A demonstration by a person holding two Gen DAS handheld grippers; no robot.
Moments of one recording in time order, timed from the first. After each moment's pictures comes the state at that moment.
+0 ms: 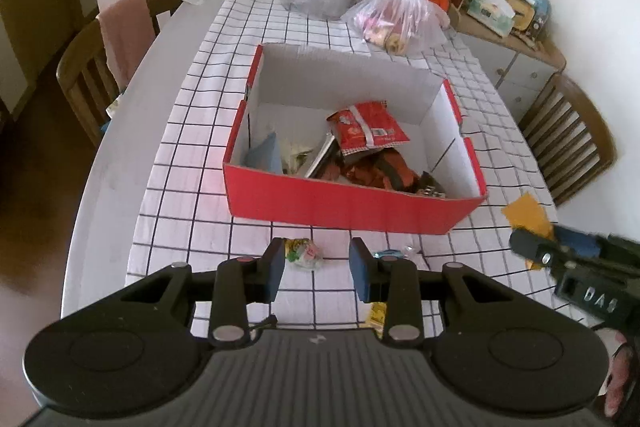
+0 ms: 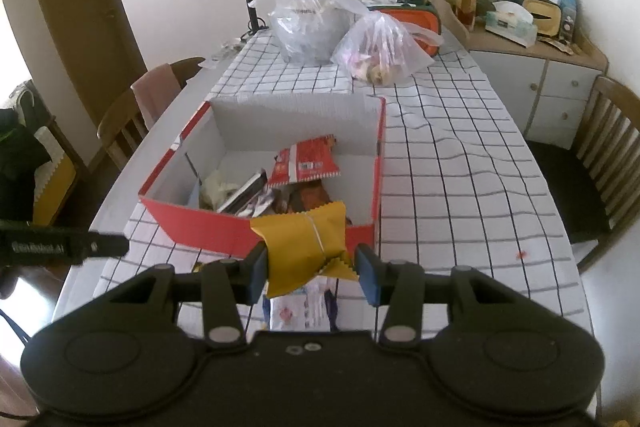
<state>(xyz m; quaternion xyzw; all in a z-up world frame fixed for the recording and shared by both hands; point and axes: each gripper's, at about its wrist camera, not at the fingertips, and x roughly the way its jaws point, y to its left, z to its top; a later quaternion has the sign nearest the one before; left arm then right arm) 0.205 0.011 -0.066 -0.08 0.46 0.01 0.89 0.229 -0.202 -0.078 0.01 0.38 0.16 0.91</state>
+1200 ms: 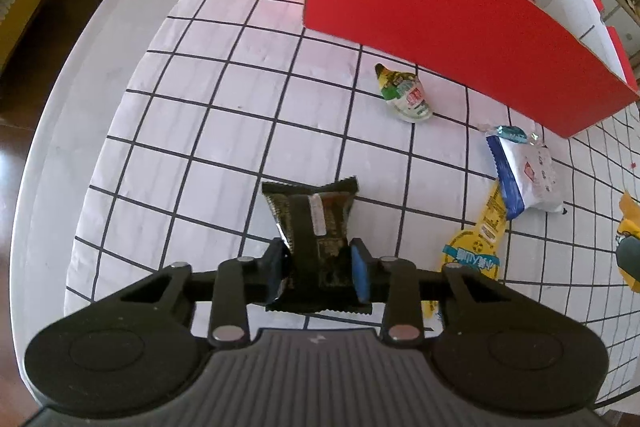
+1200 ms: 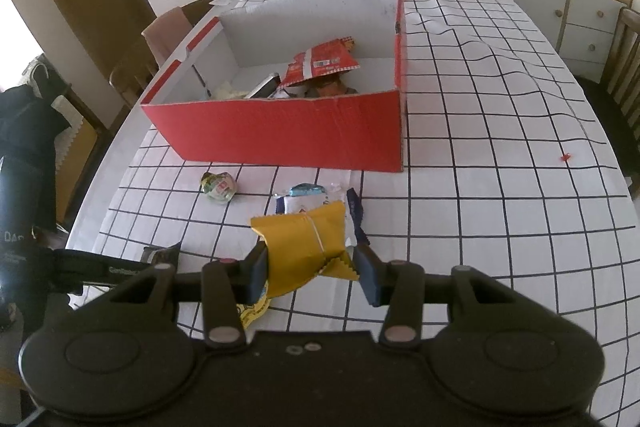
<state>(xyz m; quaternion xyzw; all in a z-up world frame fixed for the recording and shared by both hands) 0.189 0.032 -0.206 -0.15 0.58 0.10 0.79 0.201 -0.208 -0.145 0.02 0.45 0.19 0.87</state>
